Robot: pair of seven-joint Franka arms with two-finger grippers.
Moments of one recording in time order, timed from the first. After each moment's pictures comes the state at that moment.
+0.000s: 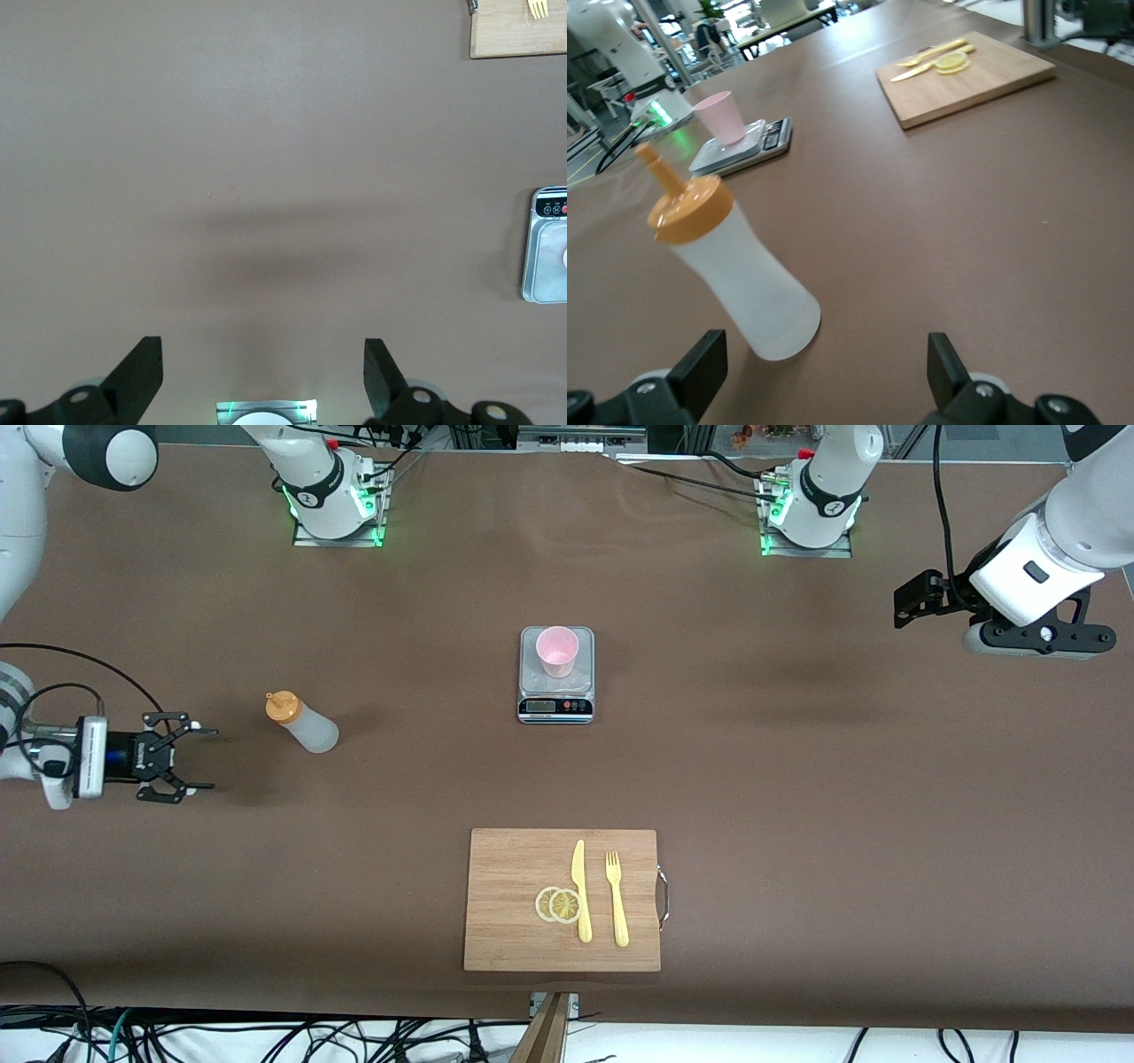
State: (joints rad) left arm 0.07 -0.03 -0.19 -1.67 -0.02 1.49 -0.07; right arm -0.30 0.84 -0.21 -1.38 0.94 1.44 -2.01
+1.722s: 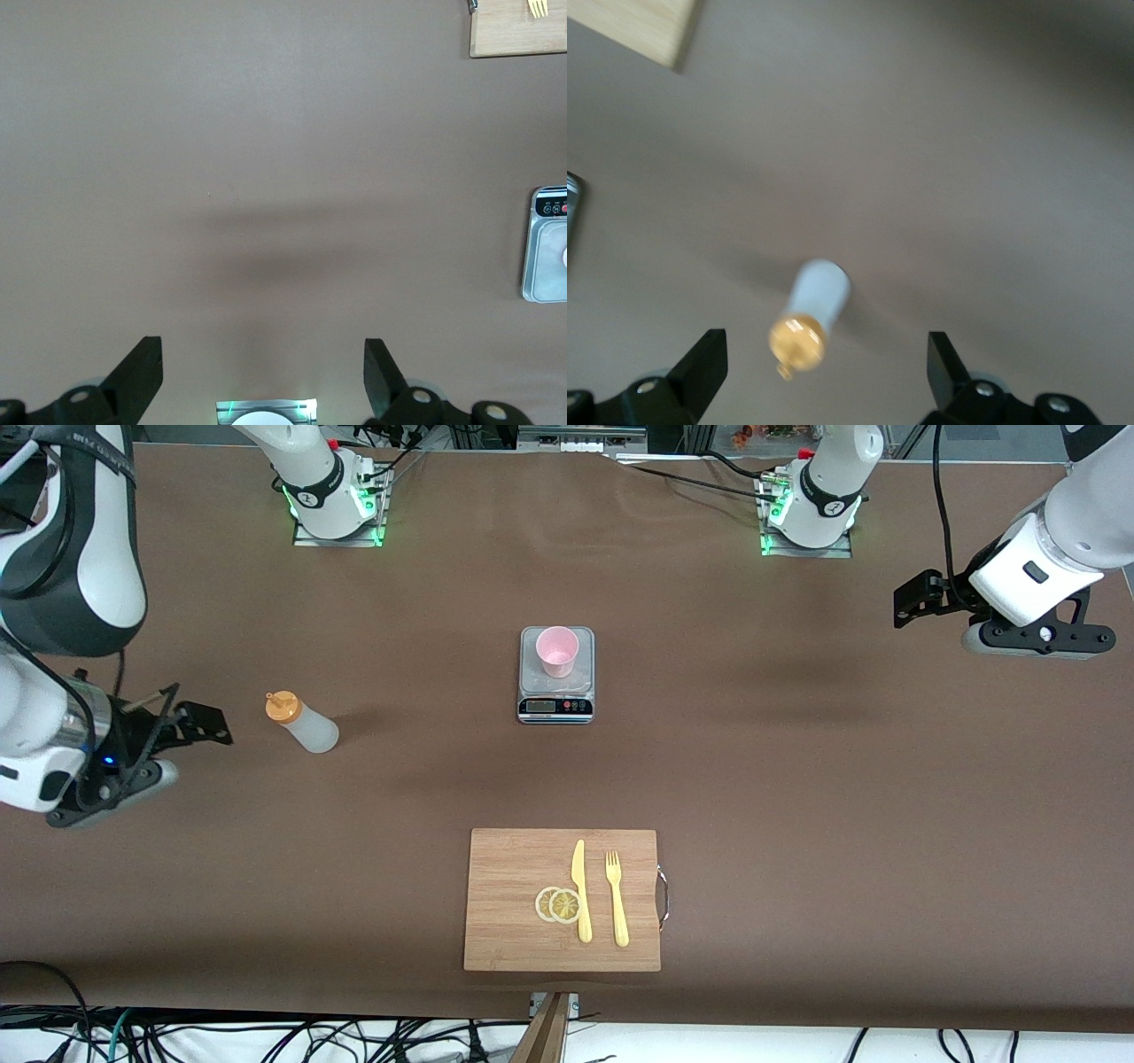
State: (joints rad) left arm 0.07 -0.03 -0.19 -1.67 -0.02 1.49 -0.07; right arm 0.19 0.40 -0.20 -1.31 0.07 1.60 -0.46
